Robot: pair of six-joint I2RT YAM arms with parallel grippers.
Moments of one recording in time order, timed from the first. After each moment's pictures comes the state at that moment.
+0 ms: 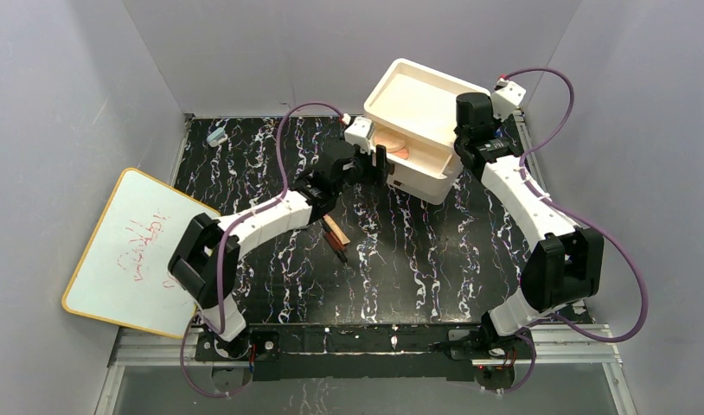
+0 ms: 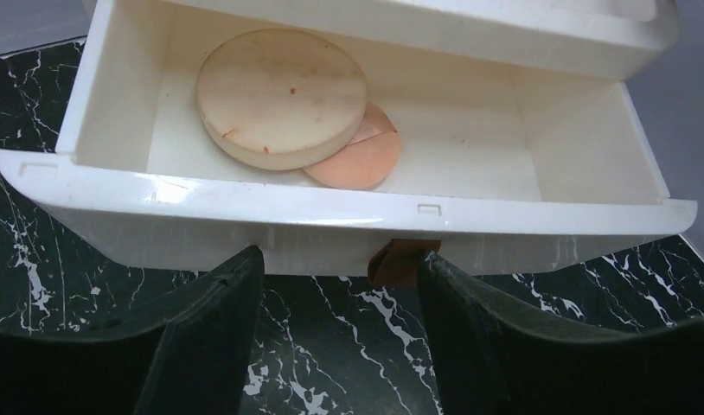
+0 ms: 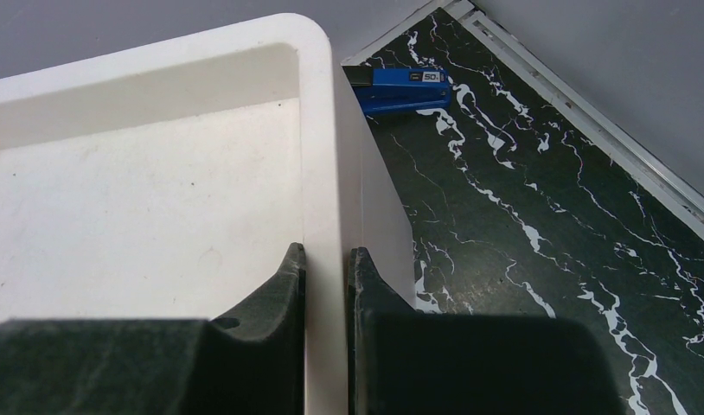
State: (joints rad) left arm -0.74 1.66 1.19 0.21 -0.08 -0.26; right arm 0.31 1.56 1.39 -0.31 0.67 0.61
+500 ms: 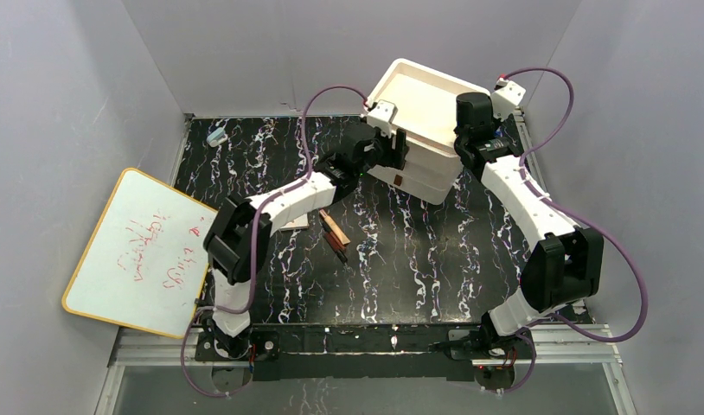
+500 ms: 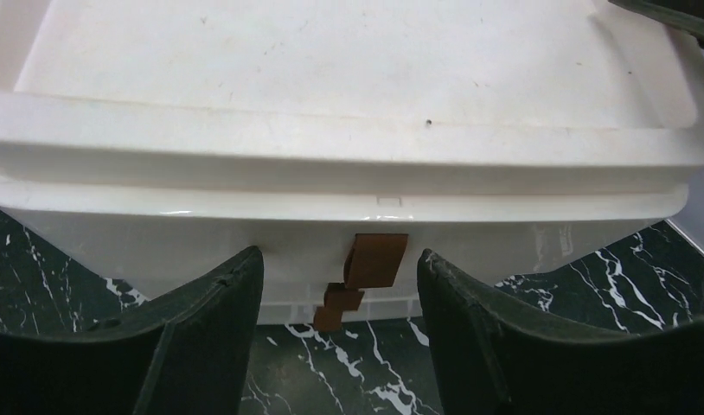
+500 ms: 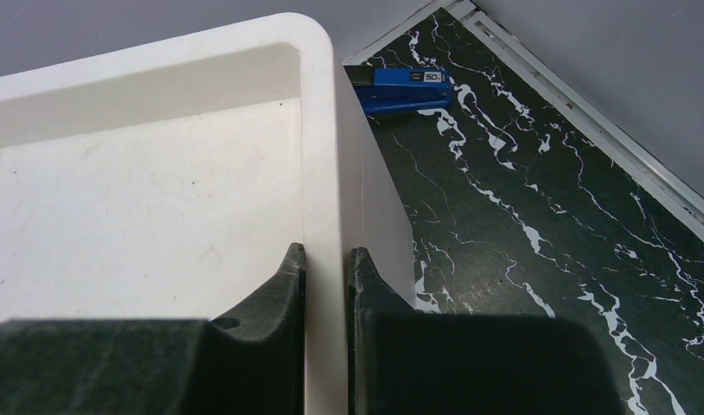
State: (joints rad) left arm -0.74 1.91 1.48 0.23 -0.07 -0.18; right arm 0.31 1.56 1.39 -0.31 0.67 0.60
